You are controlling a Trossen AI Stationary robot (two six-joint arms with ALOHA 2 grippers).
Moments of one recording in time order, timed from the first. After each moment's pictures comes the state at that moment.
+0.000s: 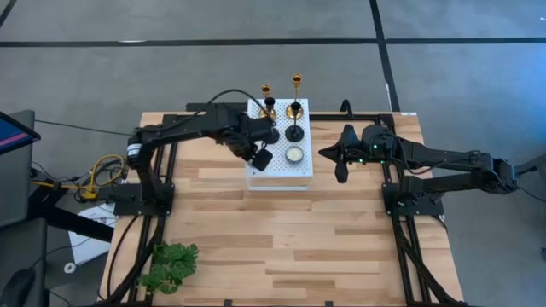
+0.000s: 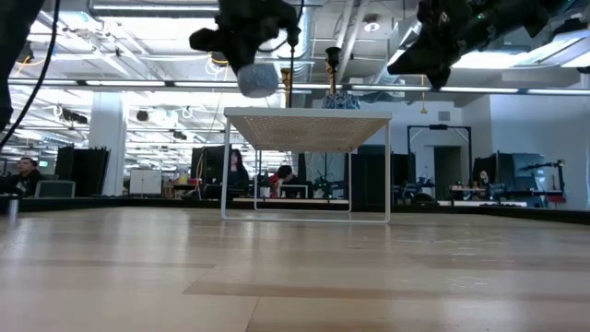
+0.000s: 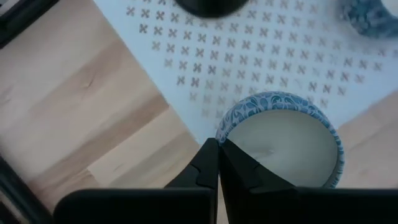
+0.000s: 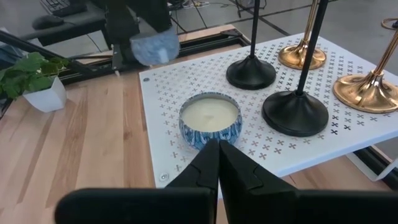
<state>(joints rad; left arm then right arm) 0.14 1.65 1.90 -1.46 -0.20 -0.71 -0.26 0.90 0.67 -0.15 -0.02 0.09</state>
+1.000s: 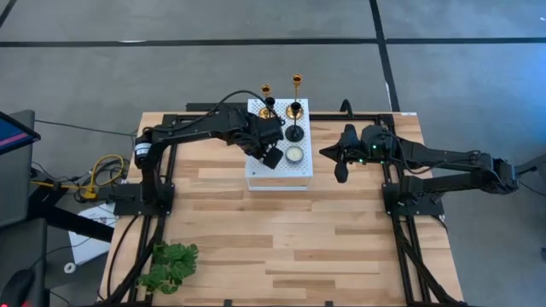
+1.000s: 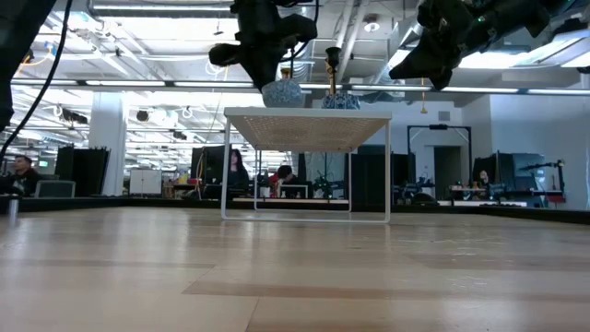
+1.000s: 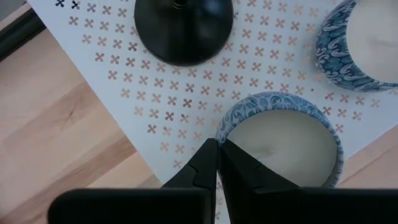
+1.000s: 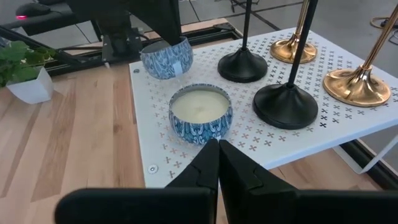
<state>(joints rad) 0.16 1.72 1.91 -1.32 -0.24 -0.70 -0.26 0.90 0.67 -0.17 0.01 0.07</state>
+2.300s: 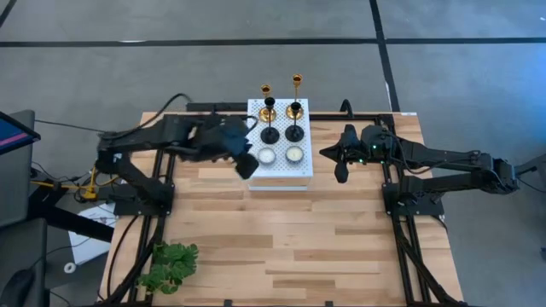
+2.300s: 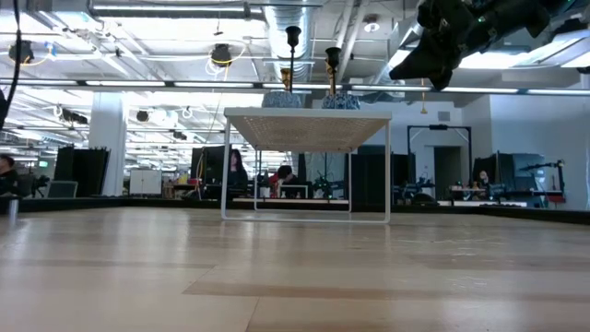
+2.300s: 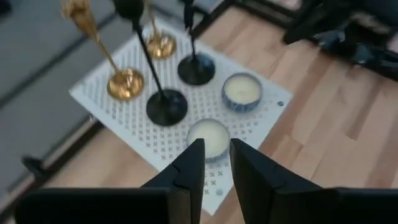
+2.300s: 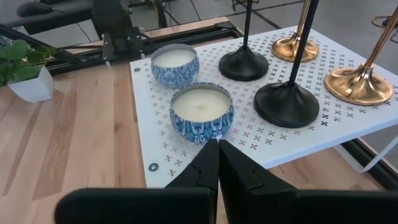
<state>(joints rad) -0.10 1.40 1.91 -1.24 -0.55 -0.51 -0.26 0.90 0.67 -0.18 0.00 0.07</state>
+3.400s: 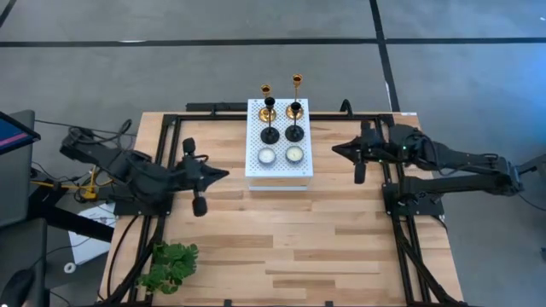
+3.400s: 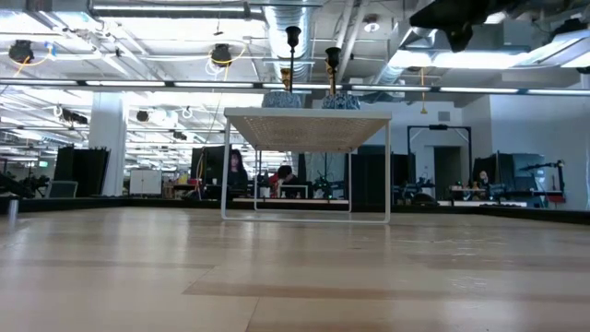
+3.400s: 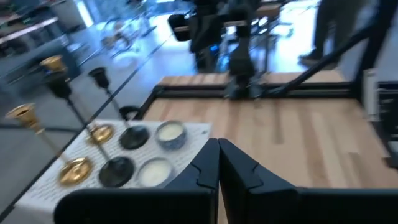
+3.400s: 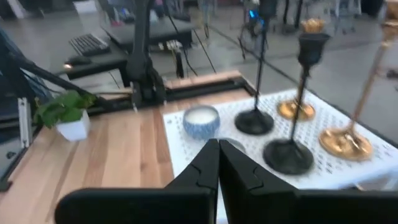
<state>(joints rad) -0.52 0.85 1.20 -0.56 -0.75 -0.06 -0.16 0.71 0.74 -0.26 0.05 0.08</state>
